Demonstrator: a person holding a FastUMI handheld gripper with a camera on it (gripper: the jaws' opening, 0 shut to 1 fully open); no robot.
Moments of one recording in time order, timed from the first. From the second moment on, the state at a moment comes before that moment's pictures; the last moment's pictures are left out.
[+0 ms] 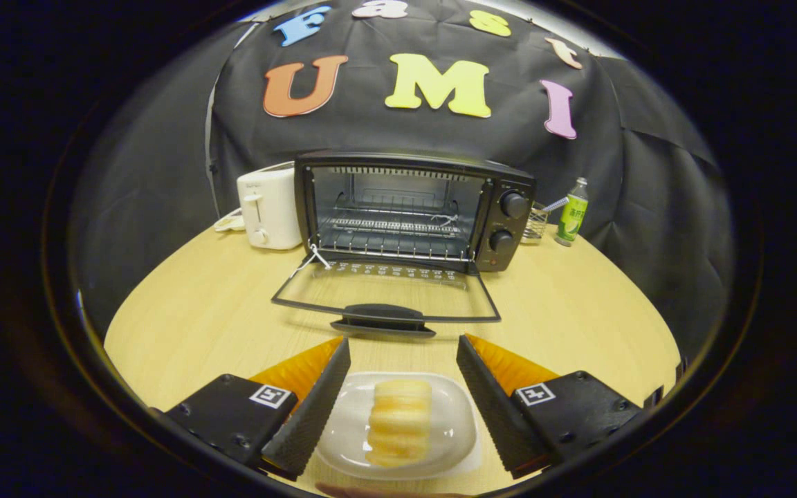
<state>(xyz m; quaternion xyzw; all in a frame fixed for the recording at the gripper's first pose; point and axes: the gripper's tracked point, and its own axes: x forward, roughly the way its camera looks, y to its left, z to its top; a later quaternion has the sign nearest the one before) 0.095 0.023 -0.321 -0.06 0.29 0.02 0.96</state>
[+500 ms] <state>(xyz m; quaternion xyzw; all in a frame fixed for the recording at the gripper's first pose) 0.050 0.009 -0.327 -0.05 0.31 0.03 0.95</state>
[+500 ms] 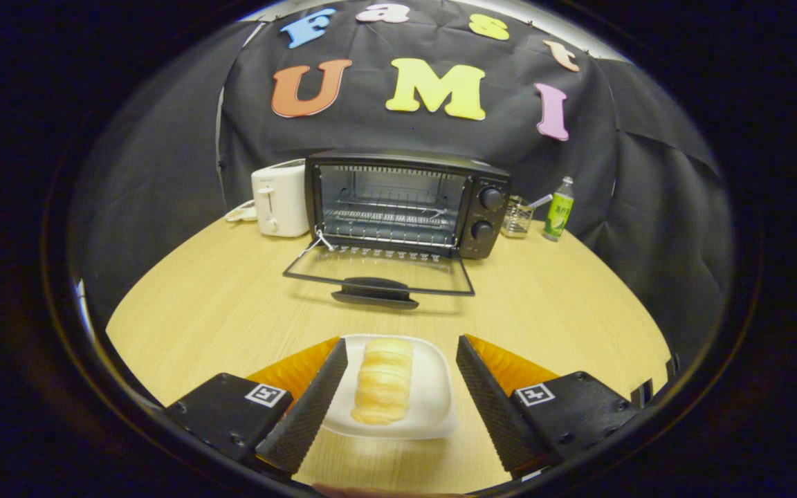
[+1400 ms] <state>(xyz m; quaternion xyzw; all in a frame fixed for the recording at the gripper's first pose) 0.046 0.006 -0.391 -0.03 0.40 0.03 0.92</state>
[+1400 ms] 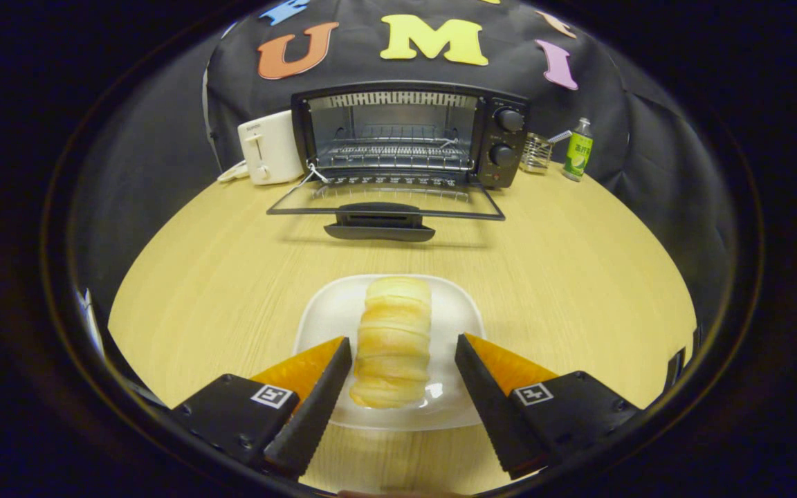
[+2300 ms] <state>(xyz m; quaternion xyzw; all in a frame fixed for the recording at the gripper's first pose) 0.053 0.020 -0.327 0.06 0.32 0.07 0.94</state>
